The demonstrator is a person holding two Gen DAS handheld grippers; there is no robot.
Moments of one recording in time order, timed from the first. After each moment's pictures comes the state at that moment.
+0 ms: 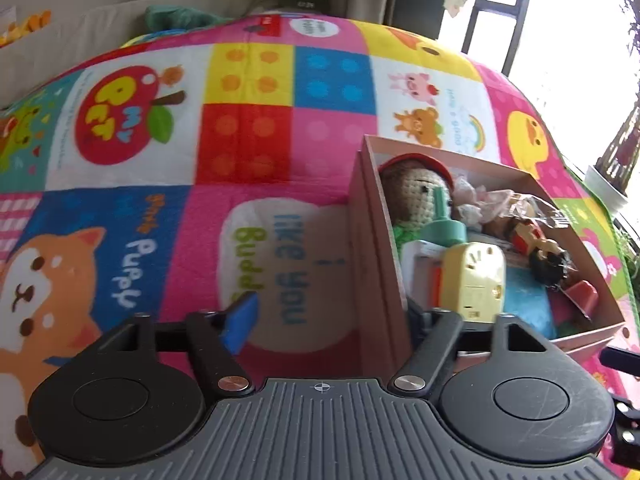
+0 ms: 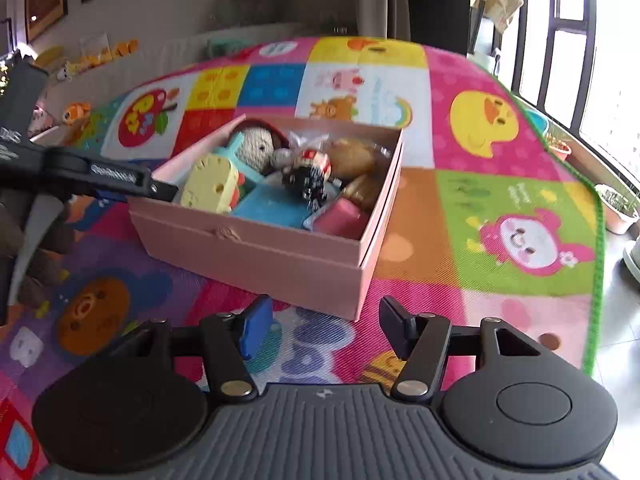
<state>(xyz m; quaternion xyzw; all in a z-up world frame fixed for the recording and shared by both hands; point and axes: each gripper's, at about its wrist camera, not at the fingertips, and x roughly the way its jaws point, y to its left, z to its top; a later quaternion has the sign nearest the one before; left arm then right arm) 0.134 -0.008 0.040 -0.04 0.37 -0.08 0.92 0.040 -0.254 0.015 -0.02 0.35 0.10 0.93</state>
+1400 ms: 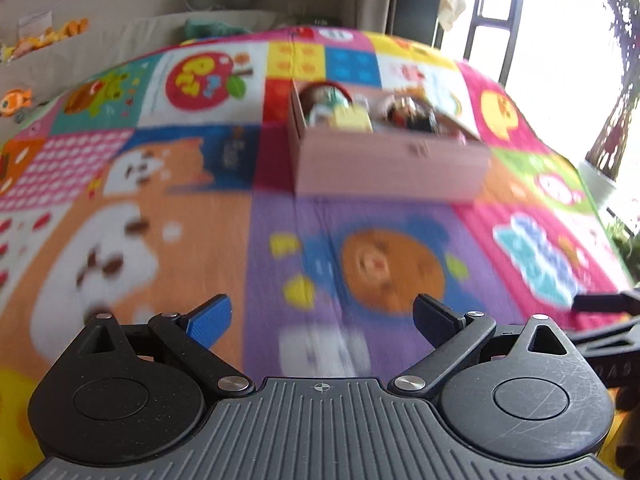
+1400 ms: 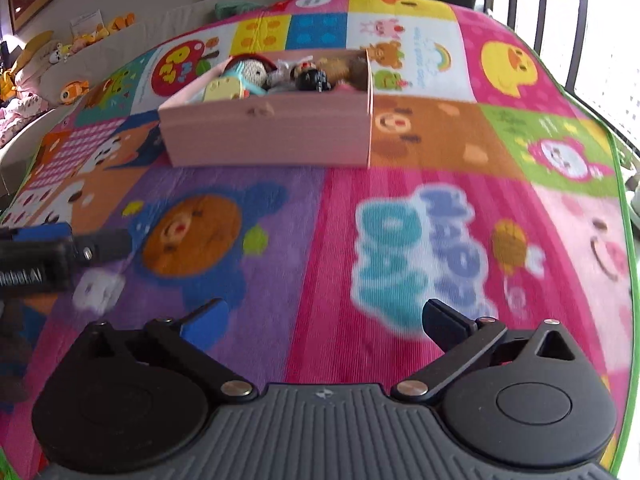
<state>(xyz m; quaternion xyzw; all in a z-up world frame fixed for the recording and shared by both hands) -0.047 0.034 0.015 -0.03 0.34 -0.06 0.94 -0.052 -0.178 -0.008 -0.01 0.39 0.07 0.92</state>
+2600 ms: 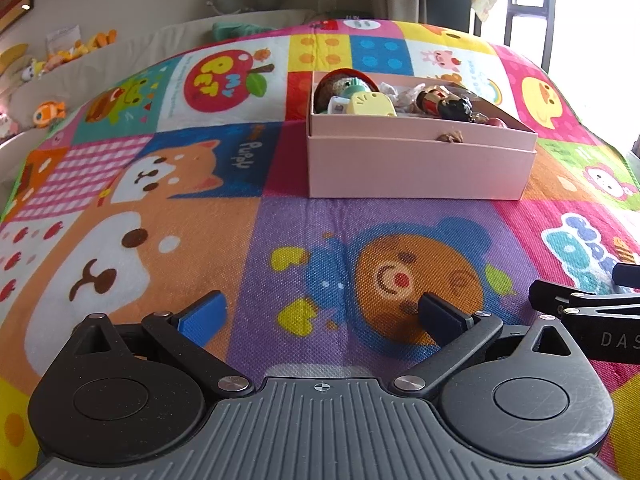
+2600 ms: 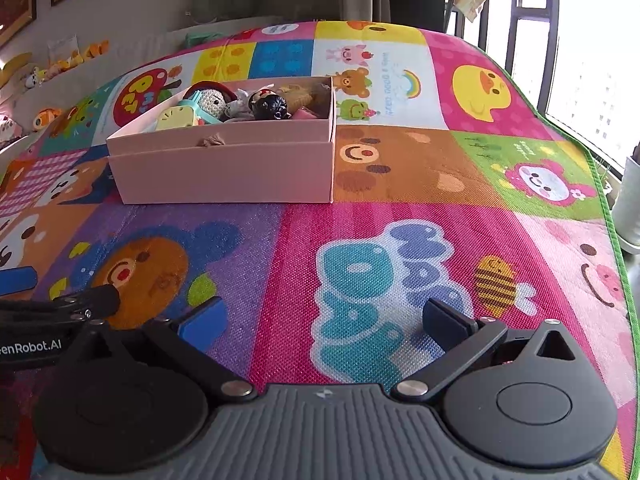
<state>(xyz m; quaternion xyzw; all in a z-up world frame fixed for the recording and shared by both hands) -0.012 0.006 0.002 0.01 0.34 0.01 0.94 -0.011 -0.185 -0.020 0.00 0.34 0.04 0.94</state>
